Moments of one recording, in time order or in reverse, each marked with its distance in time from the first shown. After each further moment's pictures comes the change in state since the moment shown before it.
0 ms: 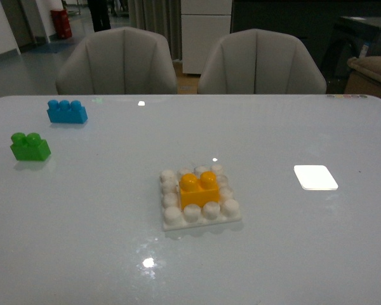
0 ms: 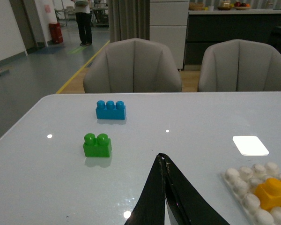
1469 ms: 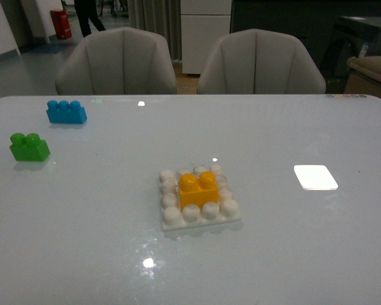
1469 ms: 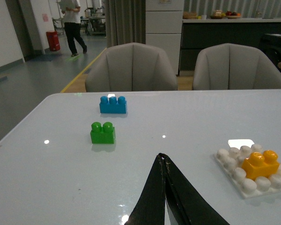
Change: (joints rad) left arm 0.126 -0.753 -0.175 -0.558 0.139 0.001; right arm 0.000 0.000 0.000 0.000 0.000 0.000
